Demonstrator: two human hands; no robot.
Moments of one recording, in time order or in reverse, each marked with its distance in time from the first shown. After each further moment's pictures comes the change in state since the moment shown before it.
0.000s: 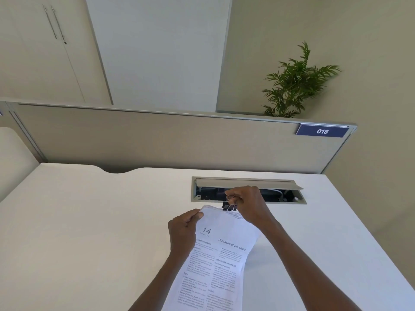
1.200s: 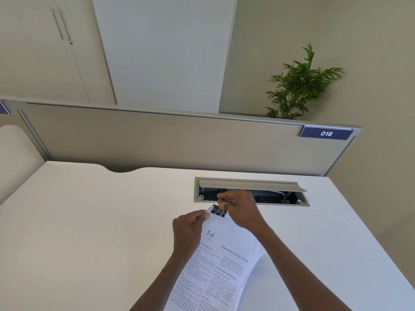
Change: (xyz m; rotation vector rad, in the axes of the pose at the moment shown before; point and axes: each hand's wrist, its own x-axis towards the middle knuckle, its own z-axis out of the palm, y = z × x) left_hand -0.001 0.008 -0.001 0.089 -0.031 0.057; right_hand -0.002 -0.017 0.024 0.157 -0.052 0.102
